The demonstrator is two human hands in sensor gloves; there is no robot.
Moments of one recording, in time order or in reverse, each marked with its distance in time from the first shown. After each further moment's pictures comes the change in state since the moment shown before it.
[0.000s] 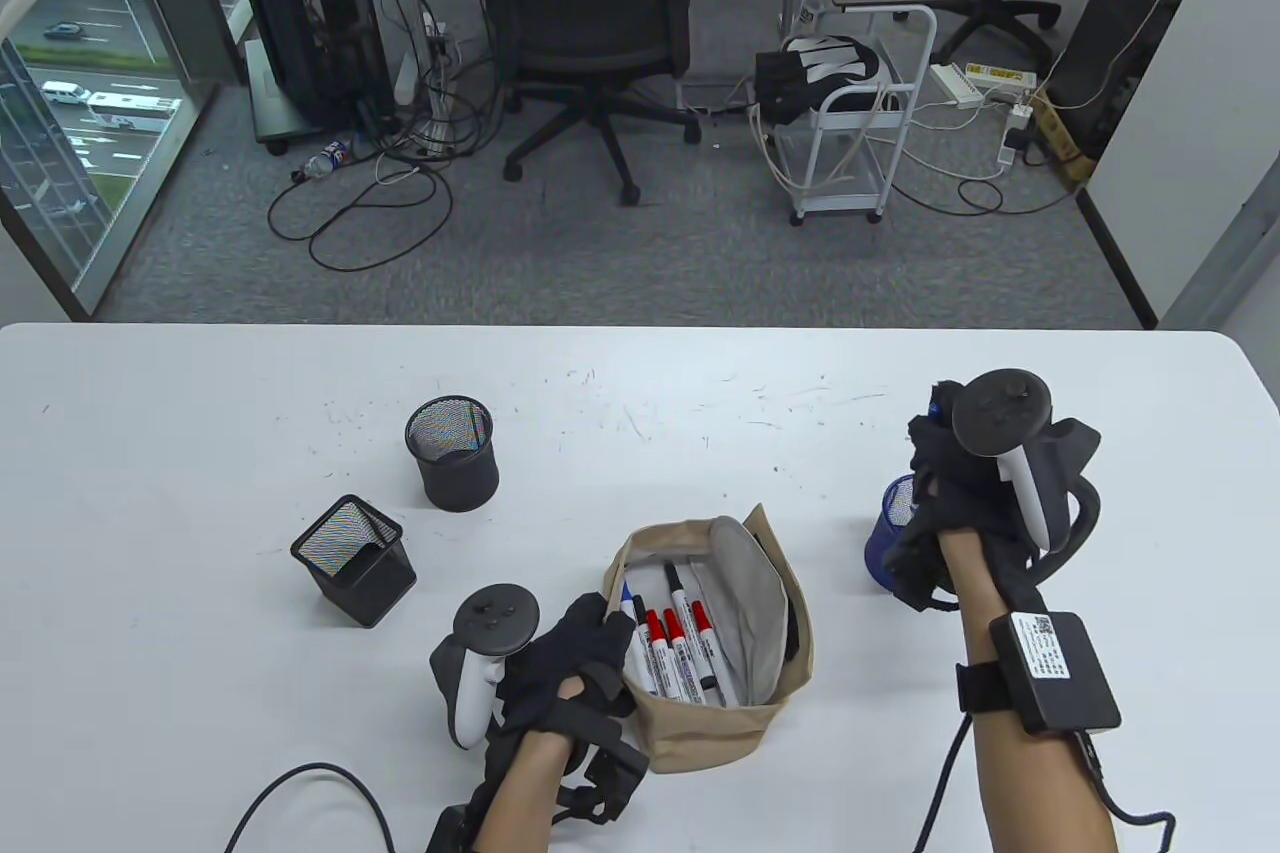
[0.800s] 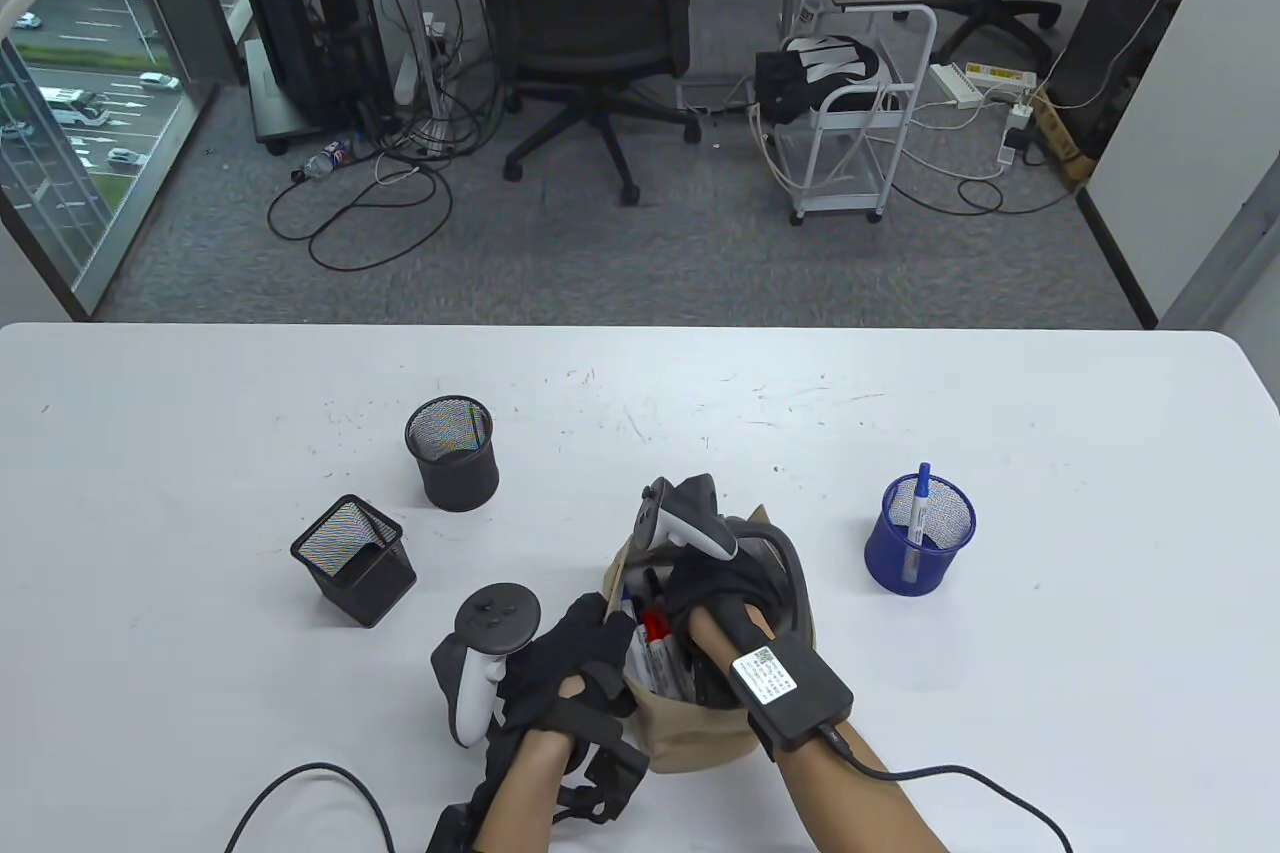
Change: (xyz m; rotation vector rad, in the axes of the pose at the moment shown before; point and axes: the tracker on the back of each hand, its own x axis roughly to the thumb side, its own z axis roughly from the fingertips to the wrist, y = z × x) left_hand 0.001 -0.001 0.000 -0.004 0.004 -0.004; right_hand 0.112 0.221 0.088 0.702 -0.183 0.699
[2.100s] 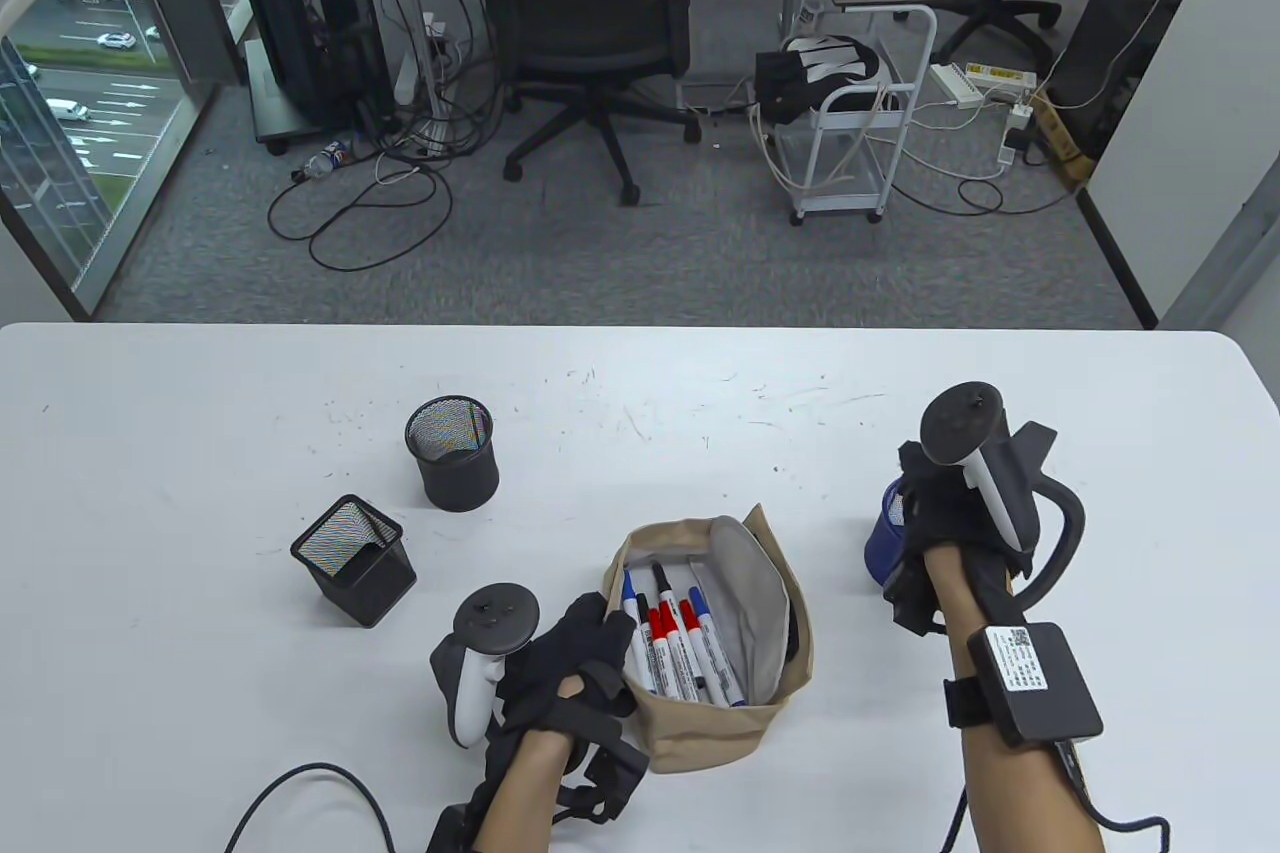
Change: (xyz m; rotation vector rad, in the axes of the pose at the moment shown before) left_hand -0.001 0.001 0.000 -0.002 0.000 0.007; right_hand -0.204 -0.092 0.080 -0.634 0.175 -0.519
